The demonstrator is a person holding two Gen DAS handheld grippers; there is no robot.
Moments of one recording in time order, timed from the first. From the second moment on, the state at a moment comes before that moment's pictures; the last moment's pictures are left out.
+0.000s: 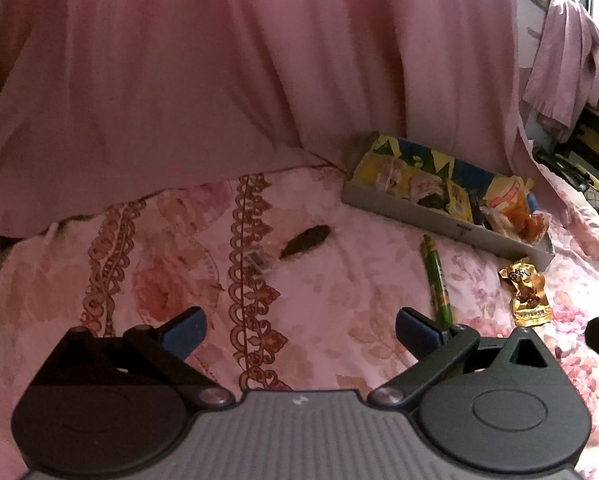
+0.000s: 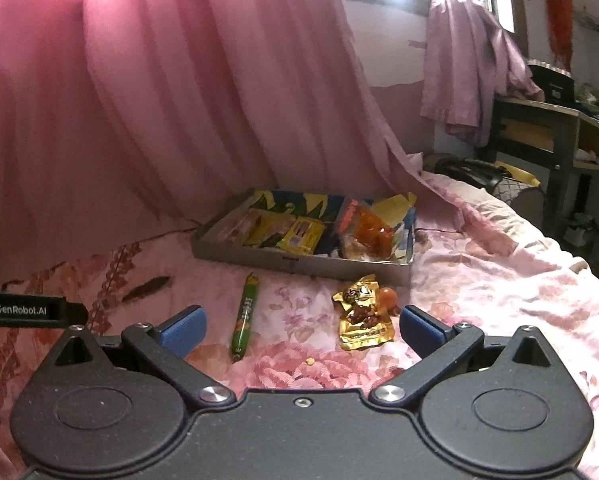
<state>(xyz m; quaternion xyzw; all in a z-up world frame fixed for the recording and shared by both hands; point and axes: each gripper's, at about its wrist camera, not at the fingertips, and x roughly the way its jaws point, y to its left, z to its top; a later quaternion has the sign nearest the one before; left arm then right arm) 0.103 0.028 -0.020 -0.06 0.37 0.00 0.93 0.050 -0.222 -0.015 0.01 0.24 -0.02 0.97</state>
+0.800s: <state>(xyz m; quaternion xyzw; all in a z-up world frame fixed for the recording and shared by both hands) 0.241 0.066 -0.073 -0.09 0.43 -0.01 0.90 0.161 -0.180 -0.075 -0.04 0.29 0.03 0.96</state>
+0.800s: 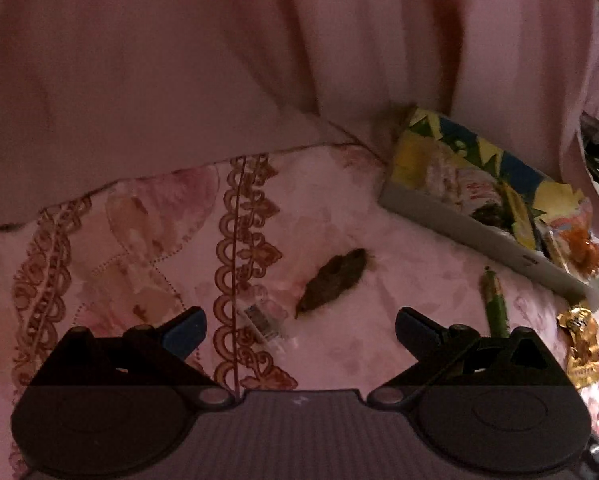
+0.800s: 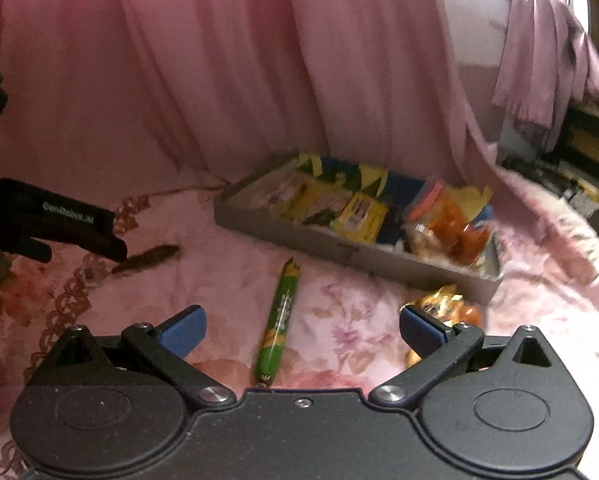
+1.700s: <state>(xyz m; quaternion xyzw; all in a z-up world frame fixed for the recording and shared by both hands) 0.304 0.031 -0.116 0.02 0.40 -0.09 0.91 0.219 -0.175 -0.126 0.01 0.34 0.05 0.94</state>
